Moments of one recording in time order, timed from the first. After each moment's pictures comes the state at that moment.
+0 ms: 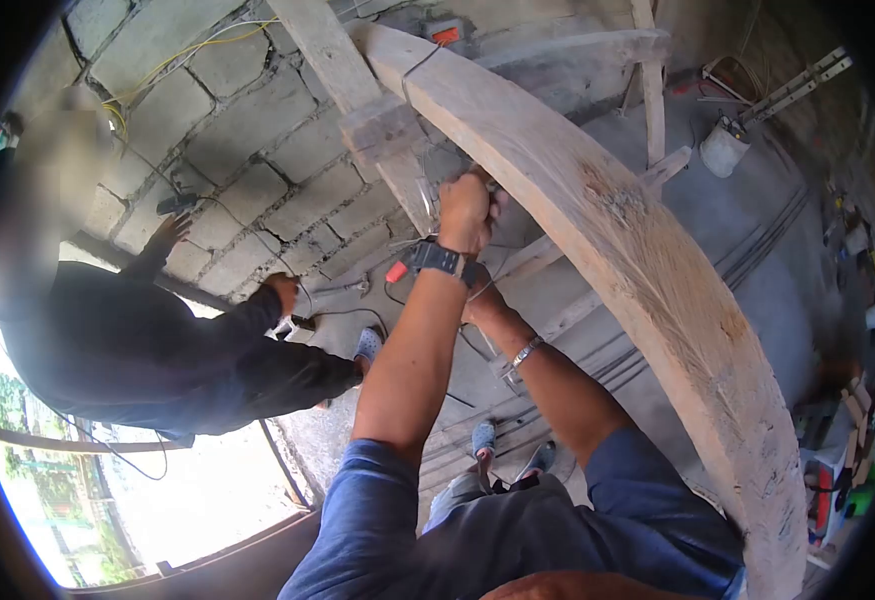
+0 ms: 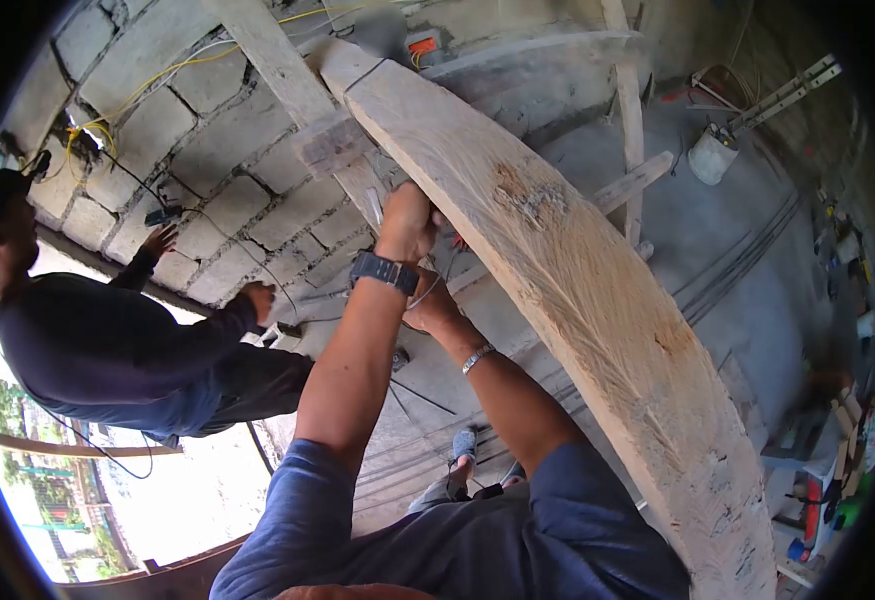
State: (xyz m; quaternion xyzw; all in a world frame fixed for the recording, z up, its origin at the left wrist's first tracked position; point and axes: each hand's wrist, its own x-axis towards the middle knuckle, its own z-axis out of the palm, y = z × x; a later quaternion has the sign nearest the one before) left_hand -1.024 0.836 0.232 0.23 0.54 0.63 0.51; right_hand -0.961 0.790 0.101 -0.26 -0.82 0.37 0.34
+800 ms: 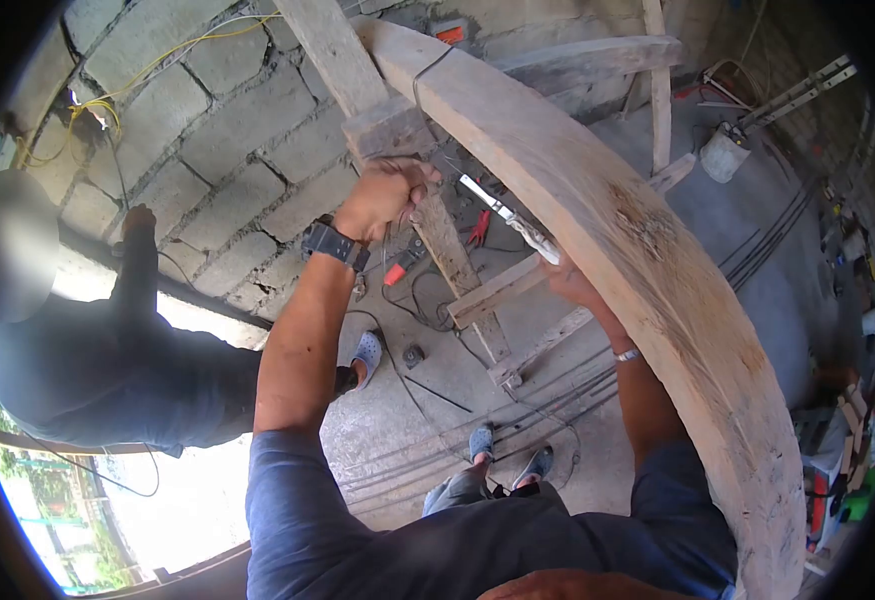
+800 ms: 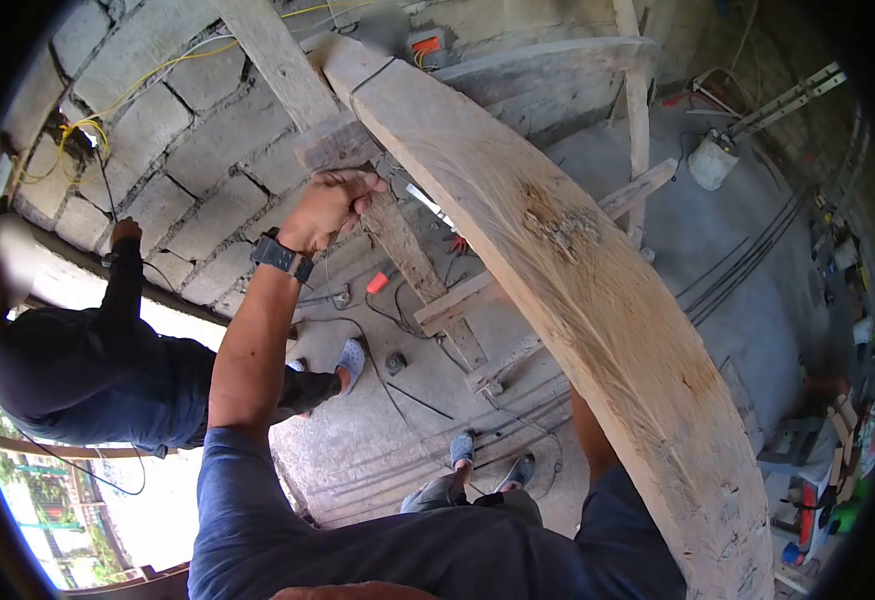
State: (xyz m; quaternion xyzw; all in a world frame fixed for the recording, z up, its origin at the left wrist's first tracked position) left_hand -1.136 0.805 0.276 0.43 0.62 0.47 0.46; right_hand -0.854 0.839 0.201 -0.34 -0.86 -0.20 0.31
